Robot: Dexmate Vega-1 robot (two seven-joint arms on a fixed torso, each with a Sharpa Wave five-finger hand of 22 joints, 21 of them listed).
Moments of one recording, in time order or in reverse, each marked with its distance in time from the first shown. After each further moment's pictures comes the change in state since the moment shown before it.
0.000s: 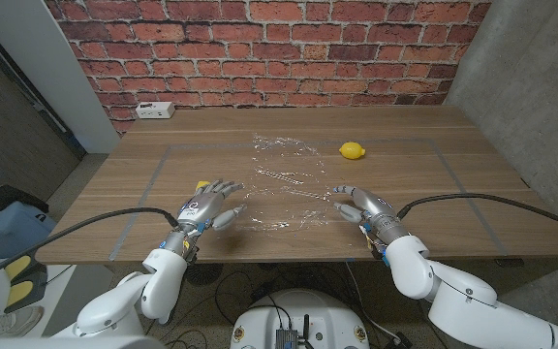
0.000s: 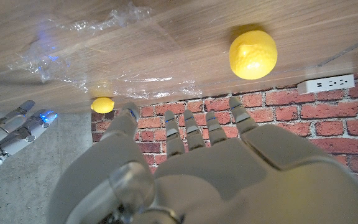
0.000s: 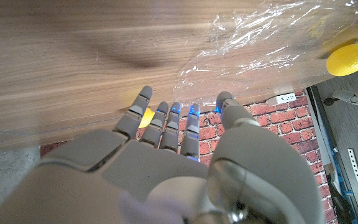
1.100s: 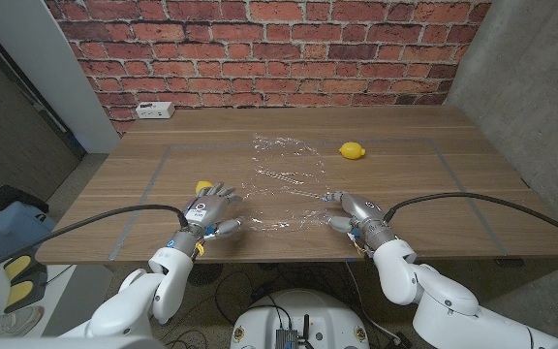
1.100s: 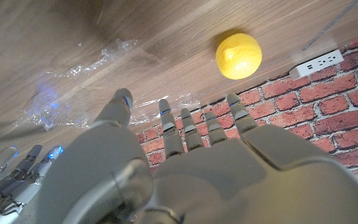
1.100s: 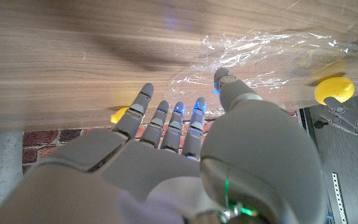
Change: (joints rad) left arm -0.103 0.068 0.171 -0.063 0.245 0.250 -0.191; left_hand 0.171 -0.100 0.015 -0.015 0.000 0.192 -0.028 0.038 0.005 0.036 -0.036 0.000 0.000 0.009 -0.009 0.000 0.000 0.052 -0.020 -0.018 -0.005; right arm 0.071 0.041 -0.135 0.012 -0.203 -0.103 0.098; right_hand 0.334 -0.138 0.004 -0.012 0.004 0.101 -0.042 0.005 0.000 0.021 -0.054 -0.018 -0.002 0.018 0.001 -0.023 -0.009 0.046 -0.015 -0.001 0.000
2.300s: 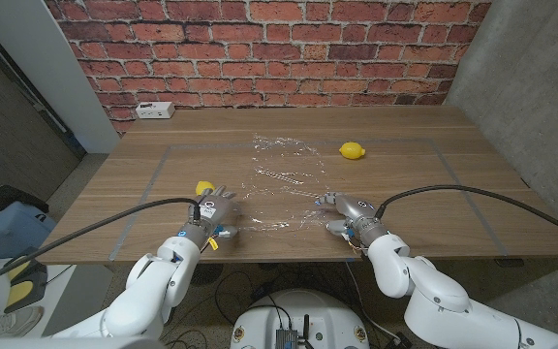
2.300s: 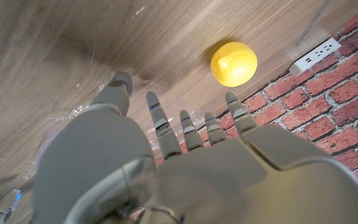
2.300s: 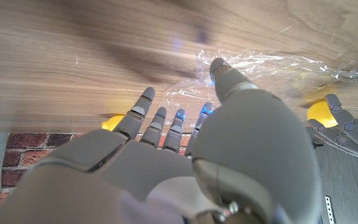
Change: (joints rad) left arm -0.103 -0.020 0.097 0.009 0.305 0.046 -0.347; left_hand 0.191 -0.078 -0.029 0.013 0.028 0.189 -0.096 0.015 0.005 -0.013 -0.023 -0.019 0.000 -0.002 -0.016 -0.003 0.000 0.068 -0.039 -0.018 0.000; right arm 0.067 0.012 -0.057 0.003 -0.085 -0.056 0.147; right_hand 0.115 -0.018 -0.061 0.028 0.015 -0.014 -0.107 -0.021 0.005 -0.082 -0.039 -0.015 0.003 -0.089 0.004 -0.018 0.008 -0.034 -0.026 -0.023 0.000
